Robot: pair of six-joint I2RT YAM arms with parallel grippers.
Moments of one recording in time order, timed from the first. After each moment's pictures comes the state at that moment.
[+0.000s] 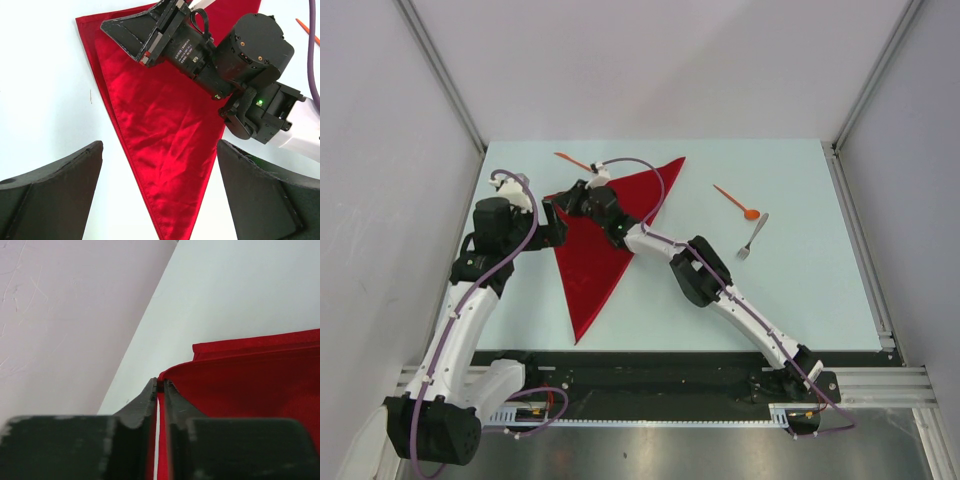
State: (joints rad) left arm -0.09 0.94 0.88 -0.46 0.11 -0.21; right arm 0.84 2.89 2.45 0.43 0.00 0.88
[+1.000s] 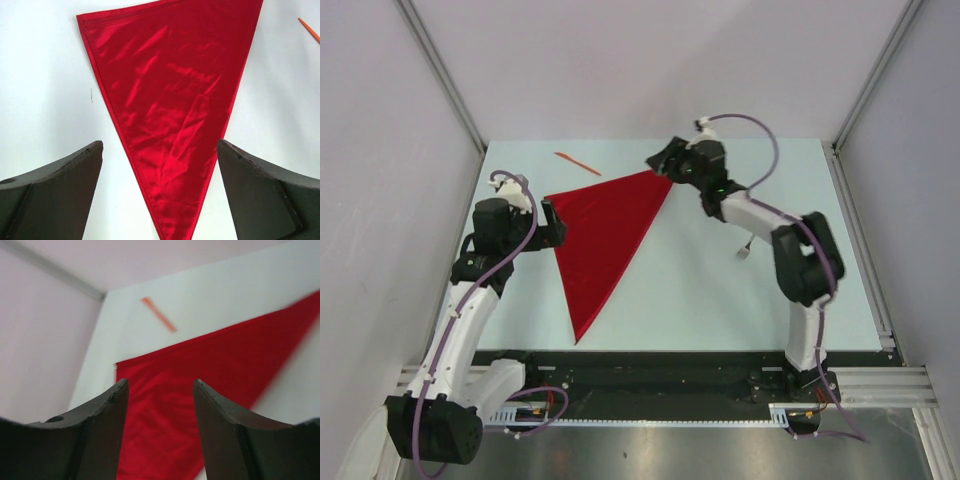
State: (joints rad) left arm -0.08 0.94 0.86 -0.44 0.12 -0.21; right arm 0.52 2.06 1.49 0.41 -0.16 0.73
